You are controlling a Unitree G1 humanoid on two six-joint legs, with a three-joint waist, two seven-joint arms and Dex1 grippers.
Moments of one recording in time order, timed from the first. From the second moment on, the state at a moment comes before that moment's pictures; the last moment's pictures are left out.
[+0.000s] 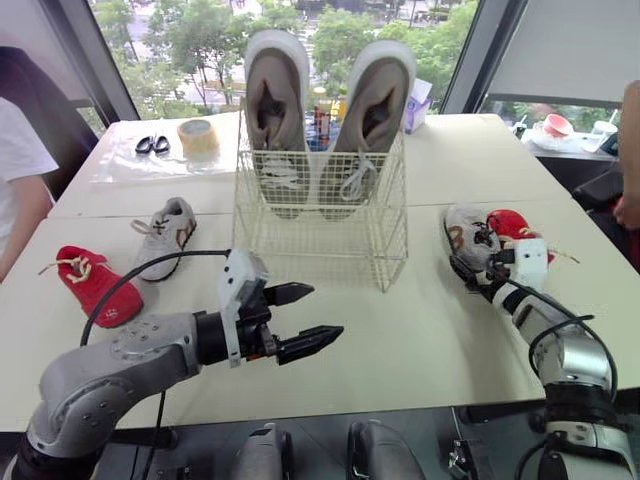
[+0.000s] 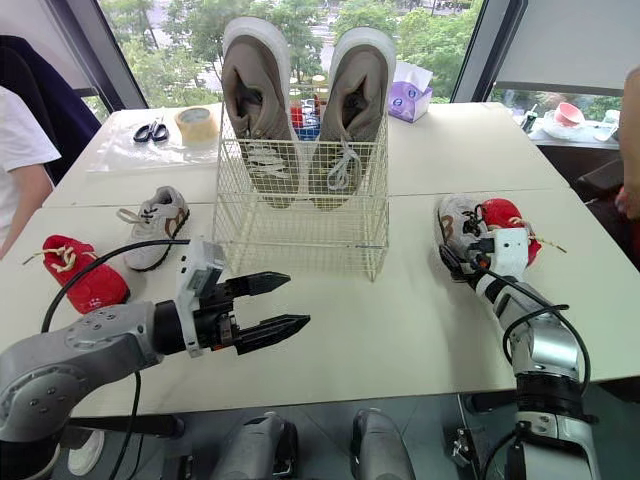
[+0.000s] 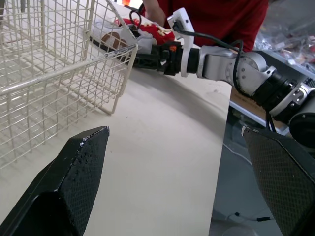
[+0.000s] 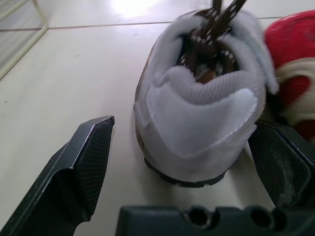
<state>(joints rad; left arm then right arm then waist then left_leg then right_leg) -0.17 0.67 0.07 -0.77 -1.14 0.92 -0.41 -0.32 -0.50 -0.28 0.25 0.36 0.38 0.40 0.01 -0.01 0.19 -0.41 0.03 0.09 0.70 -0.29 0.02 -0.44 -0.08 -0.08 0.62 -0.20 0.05</state>
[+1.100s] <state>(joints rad) -0.18 0.80 0.24 -0.64 -1.31 0.89 -0.49 -0.46 -0.45 -0.24 0.11 0.14 0.15 0.19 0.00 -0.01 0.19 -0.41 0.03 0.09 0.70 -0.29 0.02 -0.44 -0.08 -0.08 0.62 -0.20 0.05</state>
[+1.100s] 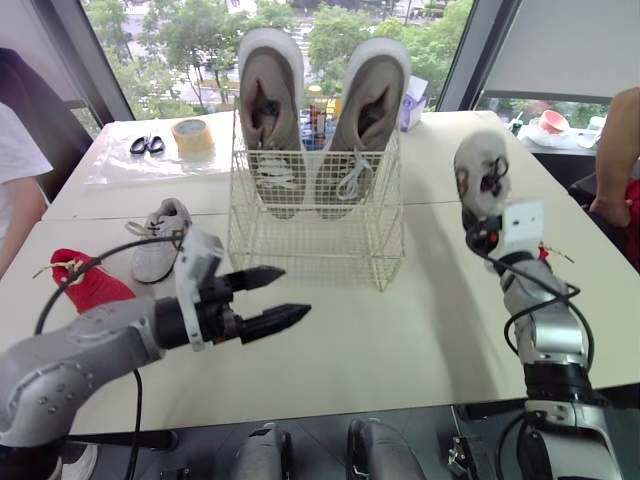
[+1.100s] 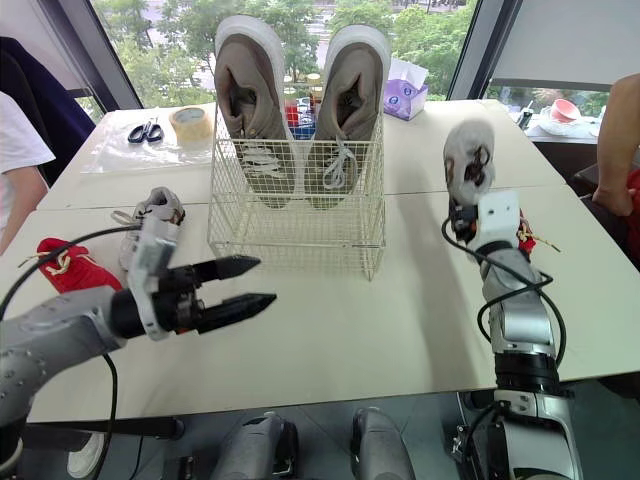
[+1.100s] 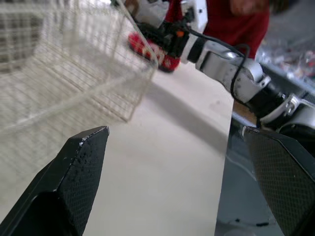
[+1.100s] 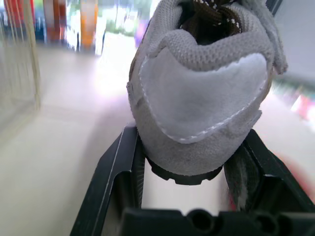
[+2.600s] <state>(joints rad) -1.23 0.80 0.28 0.24 -1.24 1.13 -0.86 -1.02 -0.67 0.11 -0.13 0.16 -0.11 0.92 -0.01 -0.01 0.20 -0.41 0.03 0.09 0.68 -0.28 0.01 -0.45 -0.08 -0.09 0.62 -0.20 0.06</state>
